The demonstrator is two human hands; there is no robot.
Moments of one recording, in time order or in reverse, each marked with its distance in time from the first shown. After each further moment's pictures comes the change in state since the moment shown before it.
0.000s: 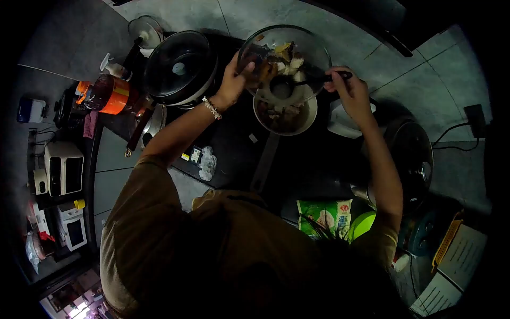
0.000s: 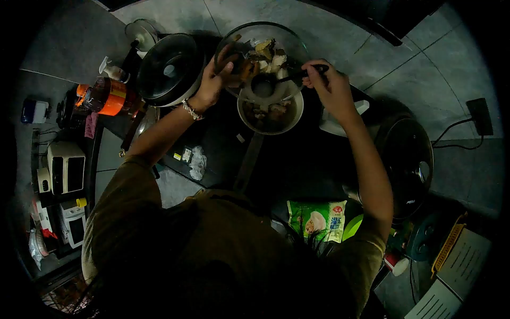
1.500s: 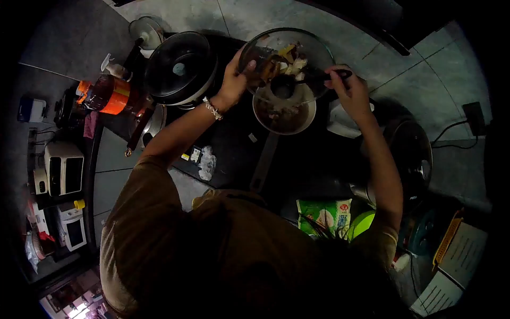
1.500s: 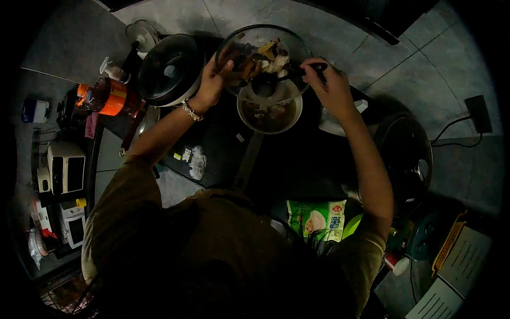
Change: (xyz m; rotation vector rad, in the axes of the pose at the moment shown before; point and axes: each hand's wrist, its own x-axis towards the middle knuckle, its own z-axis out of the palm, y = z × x) left_hand -0.002 0.006 0.013 -0.007 0.021 0.131; right_hand -0.001 -0.005 -0.002 -0.065 0.002 -0.050
